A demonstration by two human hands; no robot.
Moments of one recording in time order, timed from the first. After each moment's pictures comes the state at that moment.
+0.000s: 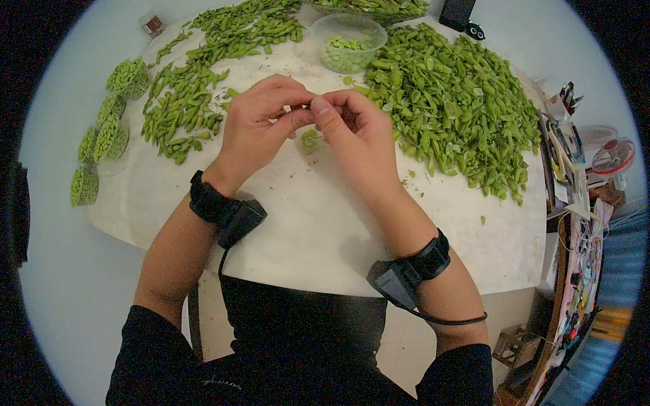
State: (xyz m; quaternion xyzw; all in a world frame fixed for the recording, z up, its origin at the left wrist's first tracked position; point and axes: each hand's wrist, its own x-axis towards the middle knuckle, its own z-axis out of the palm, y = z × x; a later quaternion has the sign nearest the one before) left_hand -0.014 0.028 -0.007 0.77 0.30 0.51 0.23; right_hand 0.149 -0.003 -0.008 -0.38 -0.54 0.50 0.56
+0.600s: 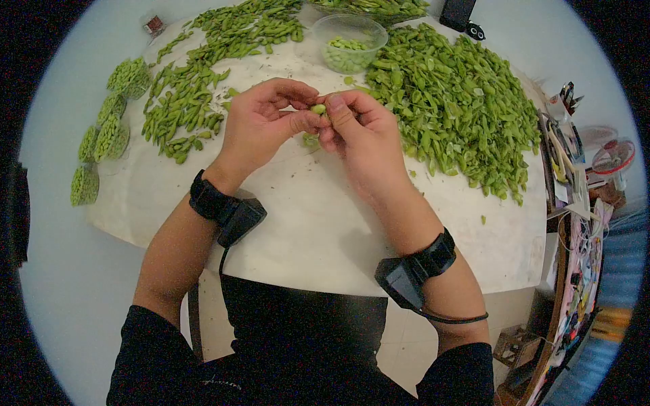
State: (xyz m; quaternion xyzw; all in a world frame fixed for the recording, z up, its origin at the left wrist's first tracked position) left_hand -0.012 0.026 -0.011 0.66 0.27 0.51 0.48; right_hand 0.153 -0.001 -0.012 -0.28 -0.41 0.66 0.57
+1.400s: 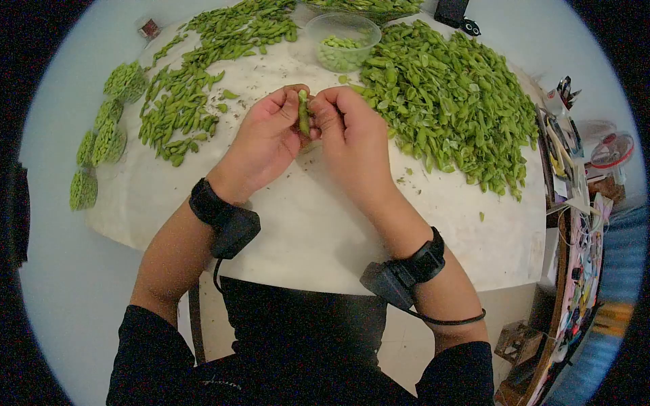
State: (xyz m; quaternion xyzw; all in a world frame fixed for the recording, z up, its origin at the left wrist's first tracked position) left_hand 0.002 0.020 -0.023 0.35 0.17 0.49 0.78; right_hand 0.143 -0.007 -0.006 -0.45 -0.62 0.32 0.55
